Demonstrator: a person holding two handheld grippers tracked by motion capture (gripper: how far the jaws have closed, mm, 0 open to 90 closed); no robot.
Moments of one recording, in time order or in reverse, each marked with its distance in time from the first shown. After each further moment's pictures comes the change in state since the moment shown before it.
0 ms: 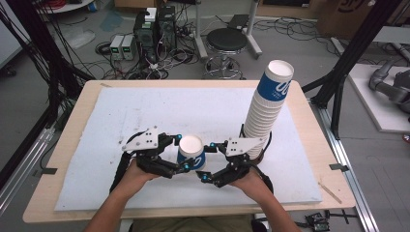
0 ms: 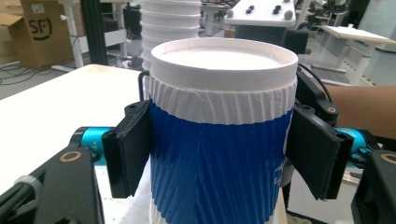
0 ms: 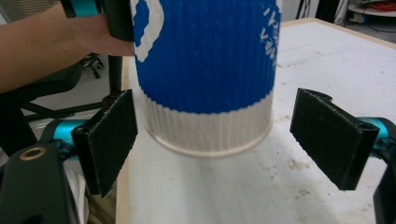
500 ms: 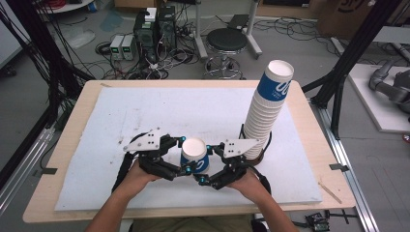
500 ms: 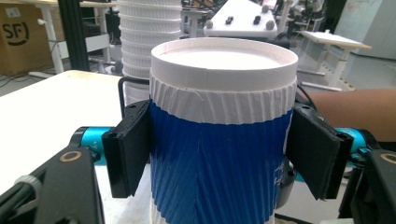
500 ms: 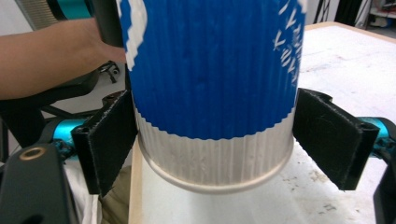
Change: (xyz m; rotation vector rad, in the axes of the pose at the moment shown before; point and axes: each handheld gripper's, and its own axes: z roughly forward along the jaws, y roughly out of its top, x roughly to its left) left arm -0.001 -0.002 0.005 -0.030 -0.066 -0.011; right arm 0.001 -0.003 0.008 -0.018 0.067 0.011
